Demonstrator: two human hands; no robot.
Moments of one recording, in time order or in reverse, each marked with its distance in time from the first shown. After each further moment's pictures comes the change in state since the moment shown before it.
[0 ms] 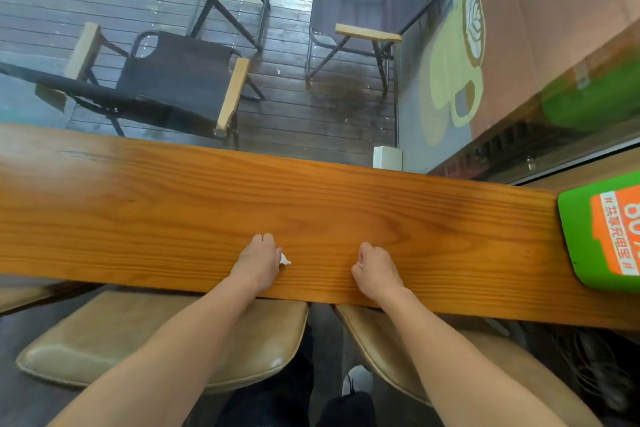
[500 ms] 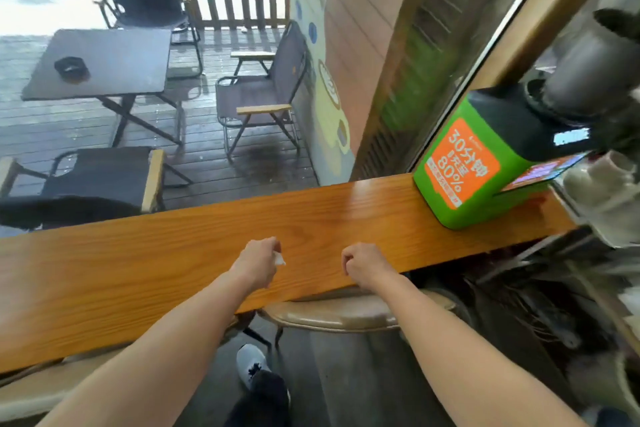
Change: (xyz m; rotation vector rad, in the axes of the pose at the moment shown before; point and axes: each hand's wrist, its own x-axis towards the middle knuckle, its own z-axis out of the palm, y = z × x) left_hand -0.093 0.157 -0.017 0.030 -0.041 0.327; right_hand -0.135 0.105 -0.104 0.226 0.074 0.020
